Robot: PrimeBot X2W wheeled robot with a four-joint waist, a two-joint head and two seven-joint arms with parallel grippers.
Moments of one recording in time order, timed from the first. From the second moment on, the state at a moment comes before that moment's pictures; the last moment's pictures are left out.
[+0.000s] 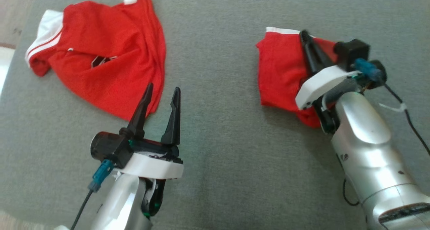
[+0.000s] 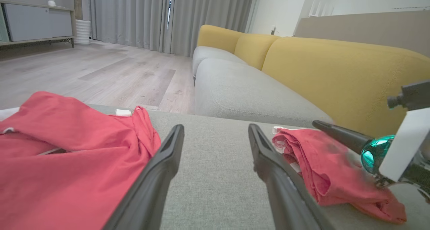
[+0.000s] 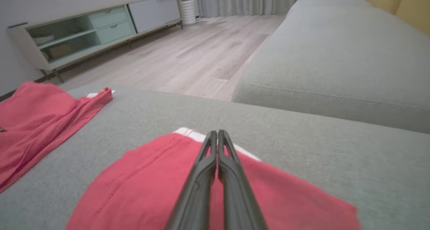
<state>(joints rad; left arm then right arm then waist) -0.27 0.04 -0.32 0.22 -0.31 -0.09 -0.26 -0.74 -0.06 0.23 0.84 0.14 0.13 -0.21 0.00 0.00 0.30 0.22</state>
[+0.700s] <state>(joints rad) -0.27 0.04 -0.28 0.22 -0.30 -0.08 -0.26 -0.75 -0.07 0.43 0.97 0.29 0.13 -0.24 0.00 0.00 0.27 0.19</state>
